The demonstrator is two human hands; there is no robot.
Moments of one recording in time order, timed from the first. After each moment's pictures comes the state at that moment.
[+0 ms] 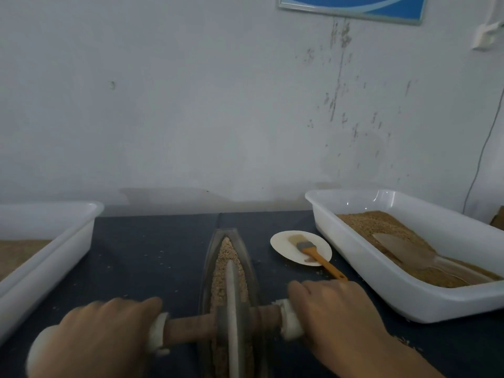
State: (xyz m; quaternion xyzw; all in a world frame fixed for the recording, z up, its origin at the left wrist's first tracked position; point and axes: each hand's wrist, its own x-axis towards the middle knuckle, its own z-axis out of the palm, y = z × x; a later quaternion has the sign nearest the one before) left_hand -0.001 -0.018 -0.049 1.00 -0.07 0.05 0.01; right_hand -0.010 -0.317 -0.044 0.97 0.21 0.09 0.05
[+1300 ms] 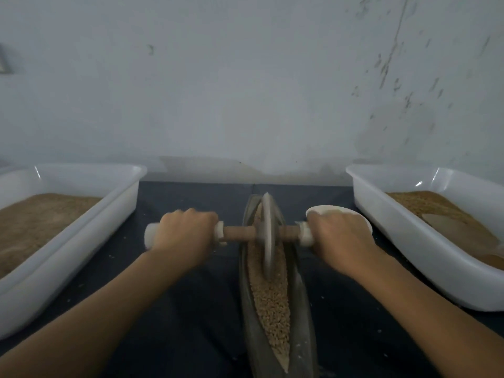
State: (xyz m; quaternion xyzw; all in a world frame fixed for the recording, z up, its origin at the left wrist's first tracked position) left_hand 0.069 -0.037 -0.051 0.98 -0.04 0.16 -0.07; right_hand 0.083 -0.306 -0.061 0.95 0.14 0.25 0.12
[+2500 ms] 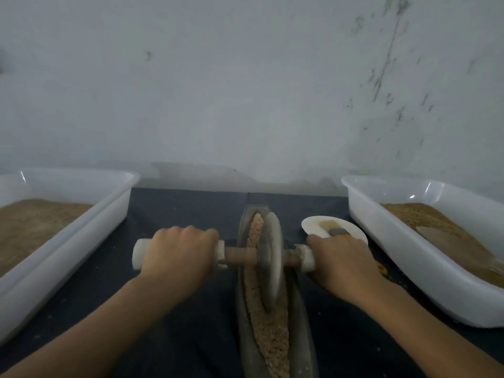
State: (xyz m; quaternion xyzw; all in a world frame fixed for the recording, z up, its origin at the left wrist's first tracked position) left_hand 0.050 -0.040 -0.053 0.97 -0.07 0.19 -0.10; right_hand 0.065 -0.305 -0.059 0.98 0.14 0.14 0.08
